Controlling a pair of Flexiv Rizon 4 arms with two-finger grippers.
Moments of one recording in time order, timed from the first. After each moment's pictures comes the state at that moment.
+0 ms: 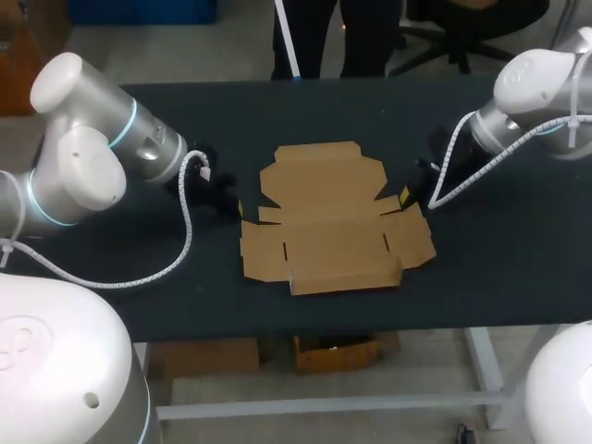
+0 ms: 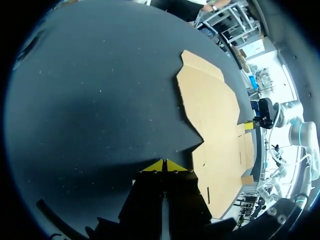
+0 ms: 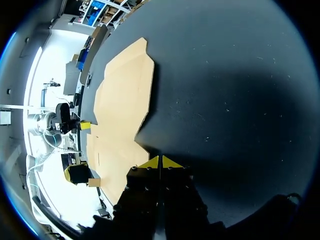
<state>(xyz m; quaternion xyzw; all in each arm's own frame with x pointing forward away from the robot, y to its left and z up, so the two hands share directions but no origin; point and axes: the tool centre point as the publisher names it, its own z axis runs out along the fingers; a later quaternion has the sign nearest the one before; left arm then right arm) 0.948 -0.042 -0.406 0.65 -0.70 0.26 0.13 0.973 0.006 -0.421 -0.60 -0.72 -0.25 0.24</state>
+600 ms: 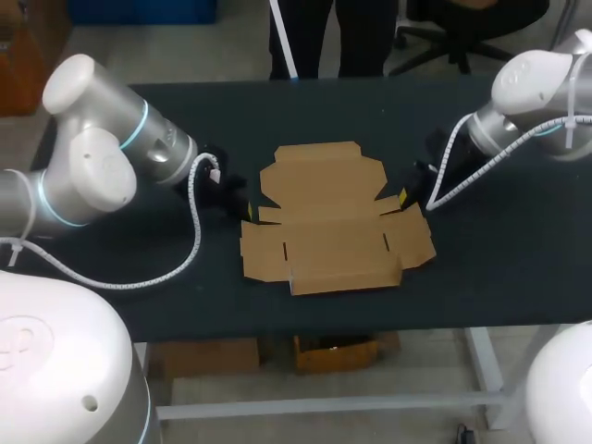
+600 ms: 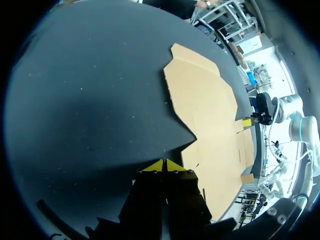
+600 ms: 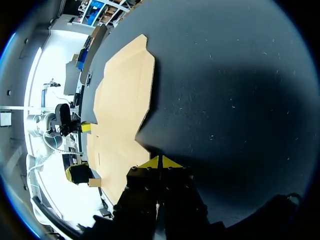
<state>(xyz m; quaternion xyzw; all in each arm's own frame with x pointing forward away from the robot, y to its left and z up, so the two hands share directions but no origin) 0.945 -0.060 -0.409 0.64 -0.71 0.26 0.13 0.969 0.010 -0.424 -0.61 -0.71 -0.25 0.25</state>
